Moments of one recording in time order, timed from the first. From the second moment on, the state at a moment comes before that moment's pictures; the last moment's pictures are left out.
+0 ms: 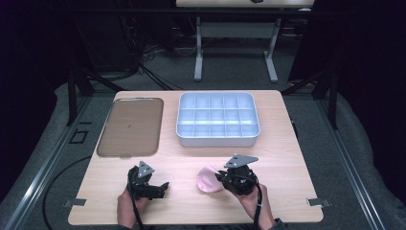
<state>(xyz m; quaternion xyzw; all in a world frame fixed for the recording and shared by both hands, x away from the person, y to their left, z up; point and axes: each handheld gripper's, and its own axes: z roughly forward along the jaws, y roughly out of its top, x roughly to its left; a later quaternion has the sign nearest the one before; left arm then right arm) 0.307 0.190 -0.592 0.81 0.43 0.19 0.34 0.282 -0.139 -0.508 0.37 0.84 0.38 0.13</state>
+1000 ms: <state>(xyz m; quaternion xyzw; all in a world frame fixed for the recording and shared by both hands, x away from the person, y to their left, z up) 0.305 0.191 -0.589 0.80 0.46 0.18 0.34 0.276 -0.155 -0.531 0.38 0.84 0.39 0.09</state>
